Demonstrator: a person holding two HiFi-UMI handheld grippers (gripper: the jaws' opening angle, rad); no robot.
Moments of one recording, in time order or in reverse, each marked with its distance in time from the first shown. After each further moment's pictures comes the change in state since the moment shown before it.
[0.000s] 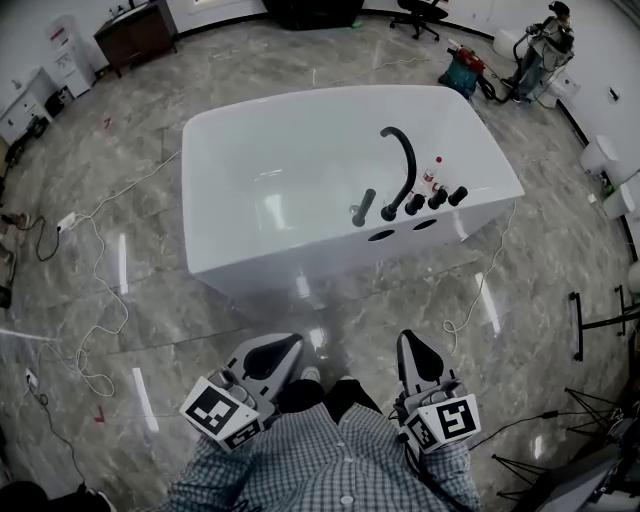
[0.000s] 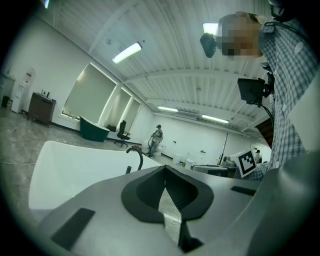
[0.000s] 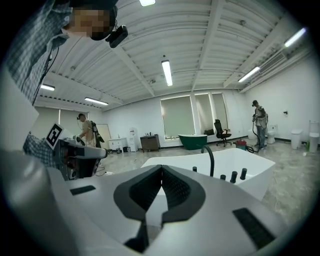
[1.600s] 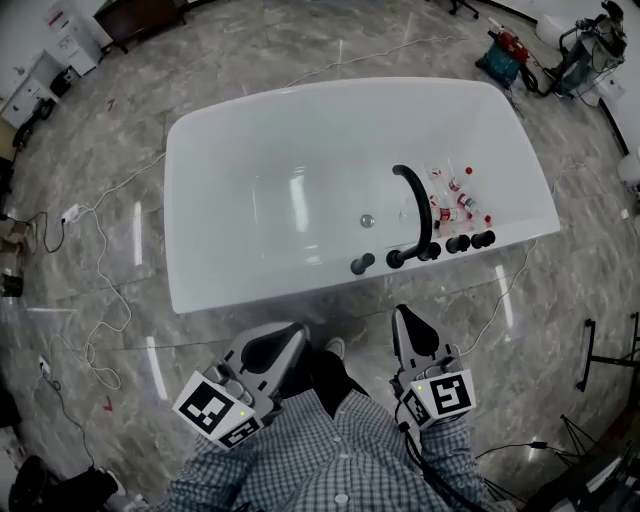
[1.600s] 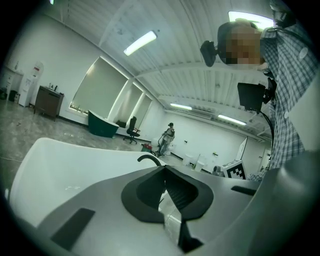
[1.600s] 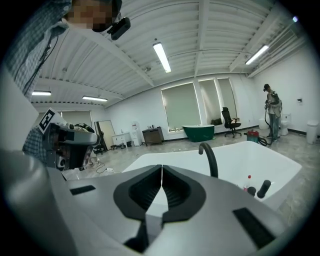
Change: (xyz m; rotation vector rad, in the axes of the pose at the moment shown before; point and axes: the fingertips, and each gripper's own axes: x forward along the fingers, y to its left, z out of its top) left arm 0.220 0.157 0.068 -0.075 0.024 0.102; right arm 0.254 -0.180 0.019 0.026 0.095 0.096
